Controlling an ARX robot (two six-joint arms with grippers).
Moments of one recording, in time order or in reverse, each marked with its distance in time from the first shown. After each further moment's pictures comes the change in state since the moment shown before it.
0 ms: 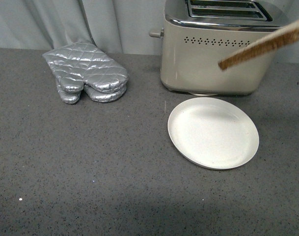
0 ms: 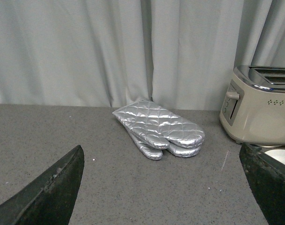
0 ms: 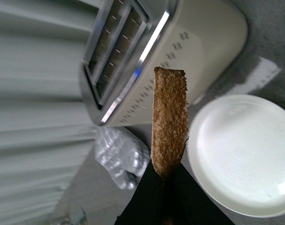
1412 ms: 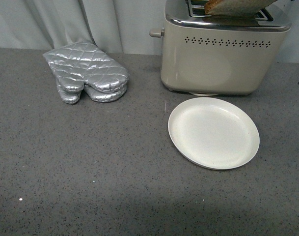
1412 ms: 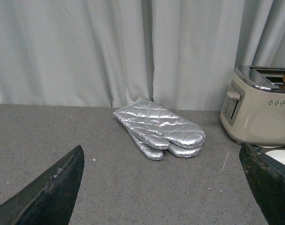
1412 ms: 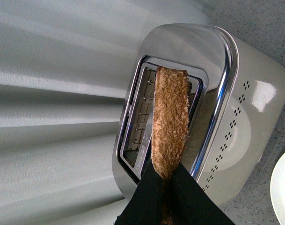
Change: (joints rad) left arm 0.000 0.000 0.000 0.000 0.000 0.000; right arm 0.252 0.397 0.500 -0.143 0.658 0.405
